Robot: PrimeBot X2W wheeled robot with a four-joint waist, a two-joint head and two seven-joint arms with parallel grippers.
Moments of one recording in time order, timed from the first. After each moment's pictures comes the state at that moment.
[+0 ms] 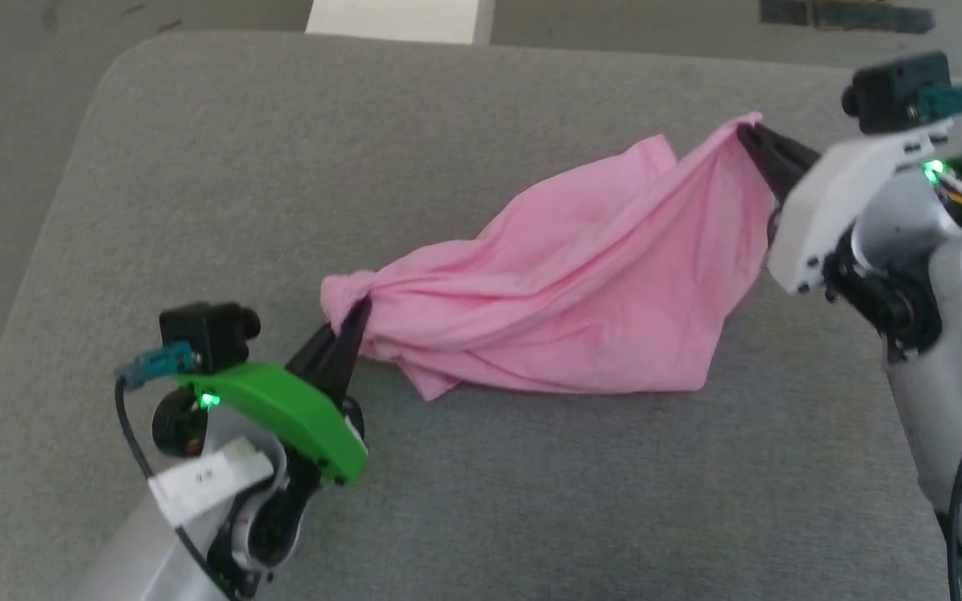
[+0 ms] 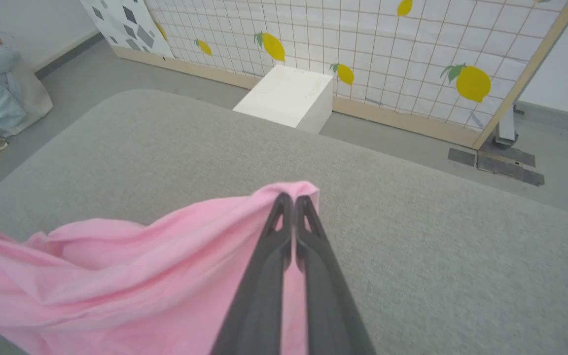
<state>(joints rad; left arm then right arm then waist) -0.29 0.43 -0.51 -0.07 -0.89 0.14 0.07 -0.67 -0.25 0.19 0.25 0.42 0.13 0.49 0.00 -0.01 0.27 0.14</state>
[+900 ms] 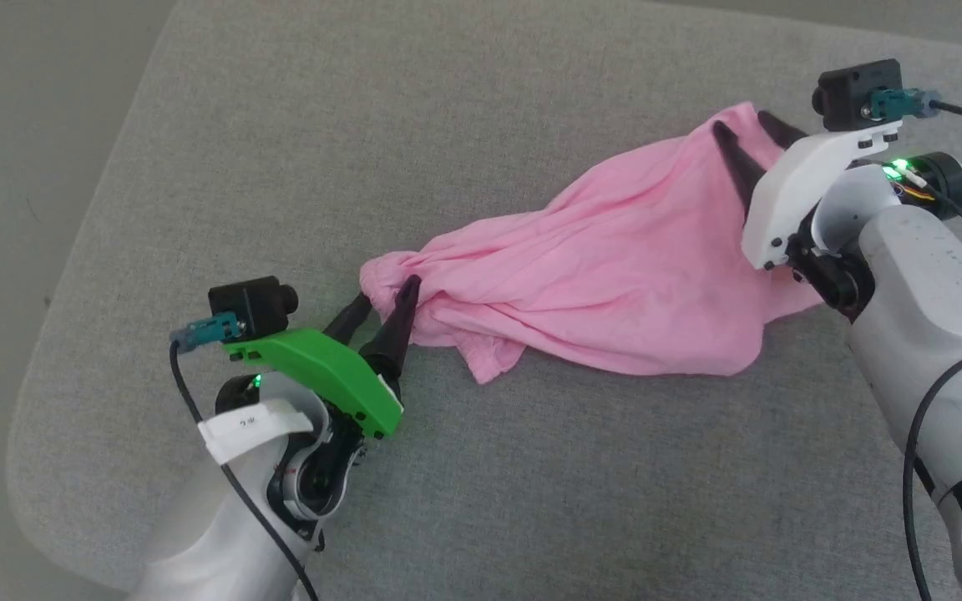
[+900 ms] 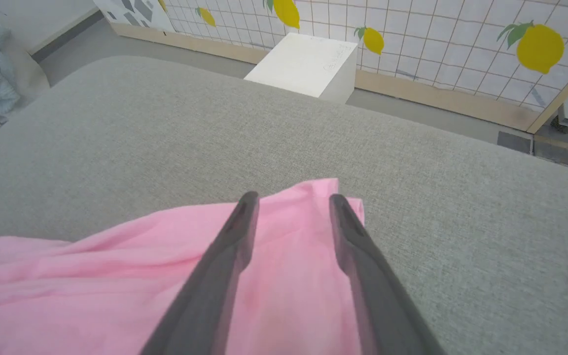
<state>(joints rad) -0.46 0.25 -0.51 0.34 -0.98 0.00 -0.02 -0.94 -0.23 0.40 0.93 0.49 0.13 0.05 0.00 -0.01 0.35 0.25</state>
